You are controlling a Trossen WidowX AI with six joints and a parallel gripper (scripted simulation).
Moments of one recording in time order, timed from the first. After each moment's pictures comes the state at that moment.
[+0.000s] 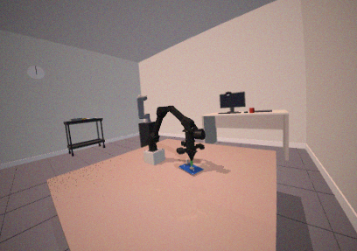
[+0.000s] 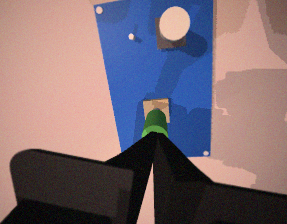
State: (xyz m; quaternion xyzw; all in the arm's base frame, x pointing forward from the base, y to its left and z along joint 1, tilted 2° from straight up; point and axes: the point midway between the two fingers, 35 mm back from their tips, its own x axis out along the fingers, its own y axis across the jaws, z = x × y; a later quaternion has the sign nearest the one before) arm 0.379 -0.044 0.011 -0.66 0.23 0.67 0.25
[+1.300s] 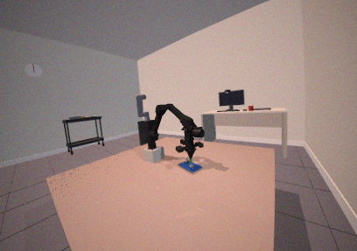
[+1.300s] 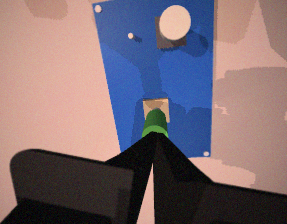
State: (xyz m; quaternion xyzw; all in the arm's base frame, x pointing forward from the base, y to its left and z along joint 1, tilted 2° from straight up) arm 0.378 -0.043 0.008 -0.67 0.23 0.66 0.25
